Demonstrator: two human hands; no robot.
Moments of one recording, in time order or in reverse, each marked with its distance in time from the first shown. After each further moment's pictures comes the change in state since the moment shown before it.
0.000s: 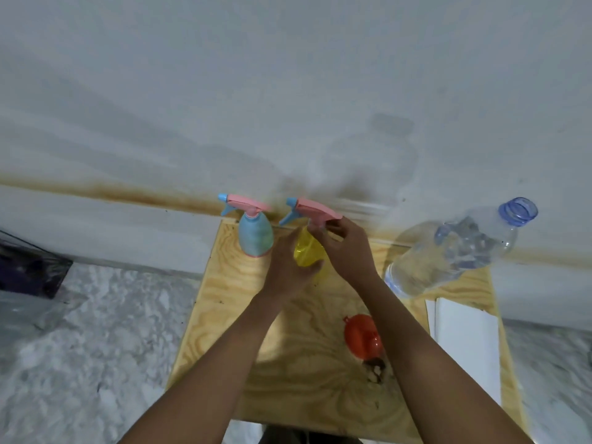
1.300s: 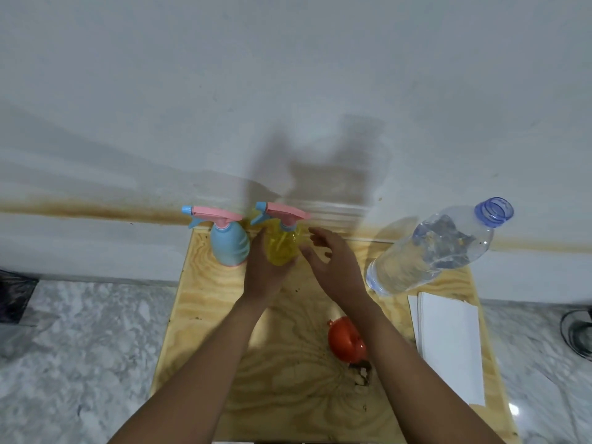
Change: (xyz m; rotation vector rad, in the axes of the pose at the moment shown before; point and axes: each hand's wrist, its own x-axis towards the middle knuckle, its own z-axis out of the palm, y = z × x) left_hand 0.030 -0.022 0.018 -0.074 0.092 -0.048; right_hand -0.011 0.037 -0.013 -0.196 0.035 0.051
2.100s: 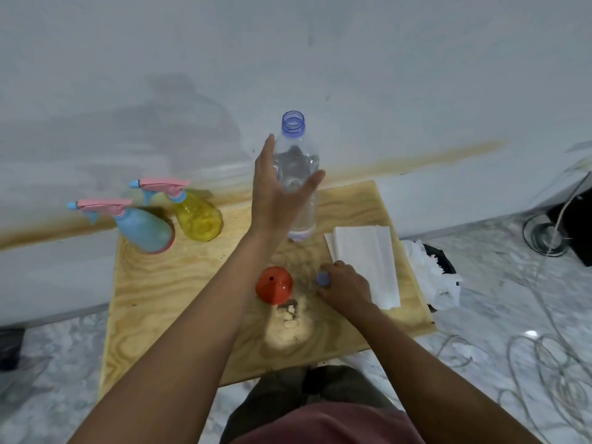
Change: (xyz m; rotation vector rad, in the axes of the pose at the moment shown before) left_hand -0.106 0.203 0.131 -0.019 -0.147 0.275; right_hand -0.145 0.167 -0.121 -0.565 -0.236 0.308
